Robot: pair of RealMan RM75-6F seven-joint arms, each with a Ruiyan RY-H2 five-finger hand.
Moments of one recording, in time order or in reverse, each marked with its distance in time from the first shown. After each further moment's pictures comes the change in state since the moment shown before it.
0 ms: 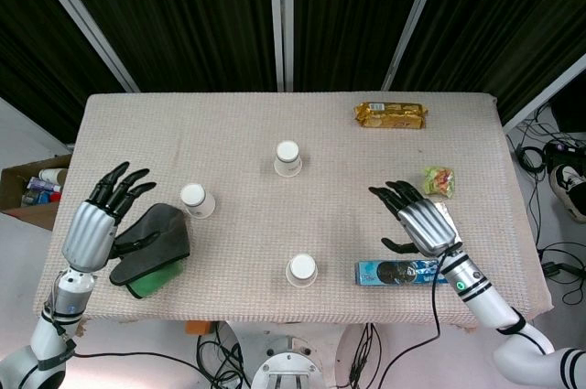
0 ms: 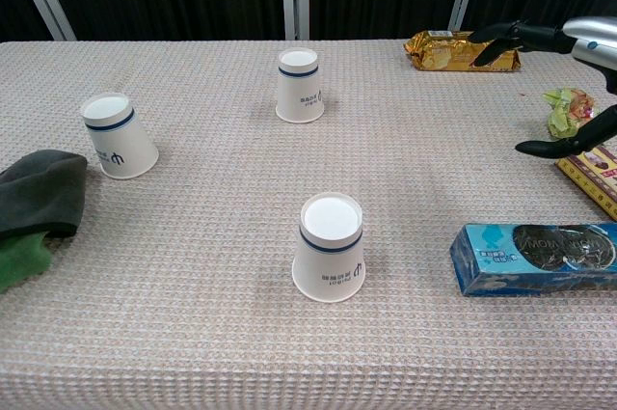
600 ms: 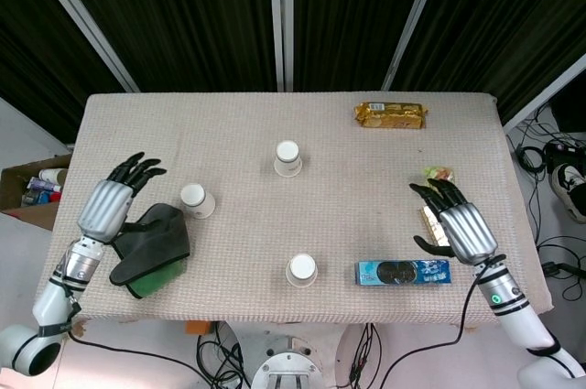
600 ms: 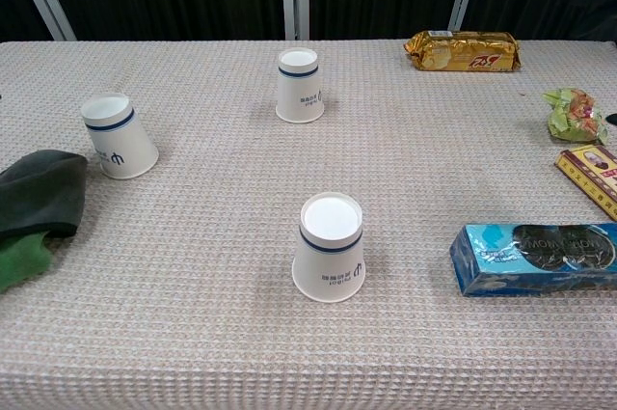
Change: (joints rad) left arm -0.125 0.095 -0.019 -0.030 -0.235 -0.398 -0.039; right arm -0.126 0.091 -0.053 -0.006 -0.009 0.232 0.055
